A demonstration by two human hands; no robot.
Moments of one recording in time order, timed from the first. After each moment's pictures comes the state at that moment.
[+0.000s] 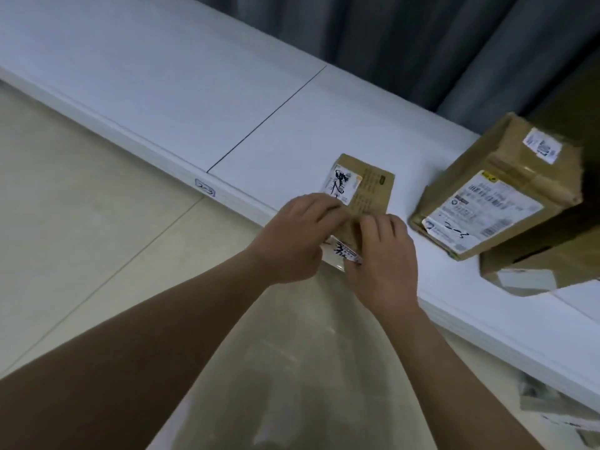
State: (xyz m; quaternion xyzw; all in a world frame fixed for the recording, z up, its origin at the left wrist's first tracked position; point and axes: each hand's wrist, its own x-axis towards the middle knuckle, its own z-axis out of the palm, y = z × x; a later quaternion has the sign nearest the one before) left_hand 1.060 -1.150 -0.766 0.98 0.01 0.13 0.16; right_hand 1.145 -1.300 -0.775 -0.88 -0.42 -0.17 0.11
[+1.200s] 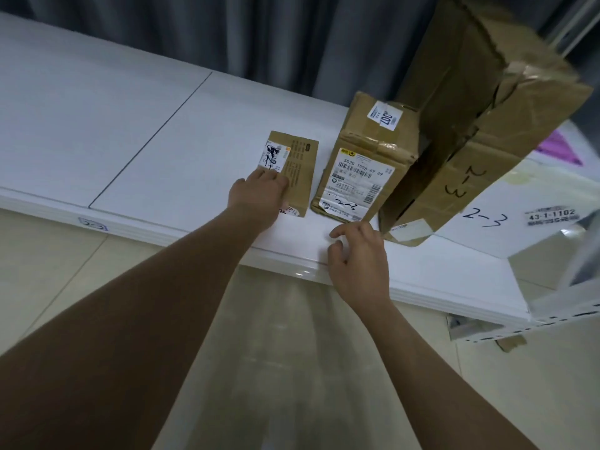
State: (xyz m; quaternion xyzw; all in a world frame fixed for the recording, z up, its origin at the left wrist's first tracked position) left_hand 1.182 -1.186 -0.746 0.99 0.09 0.02 0.08; right_hand 1.162 -1.385 -0.763 -0.93 -0.20 -0.09 0.28
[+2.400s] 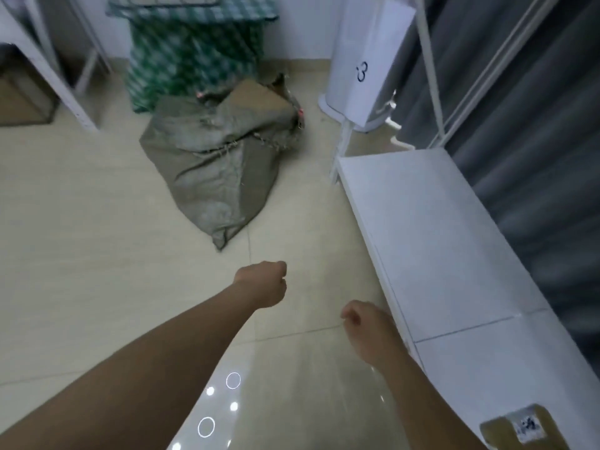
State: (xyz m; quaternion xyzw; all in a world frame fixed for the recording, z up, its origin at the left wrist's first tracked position) left_hand 0.682 -0.959 -0.420 0.72 0.61 -0.15 0.28; right_hand 0.889 -1.033 -0.445 -0.71 -0.62 0.33 0.03
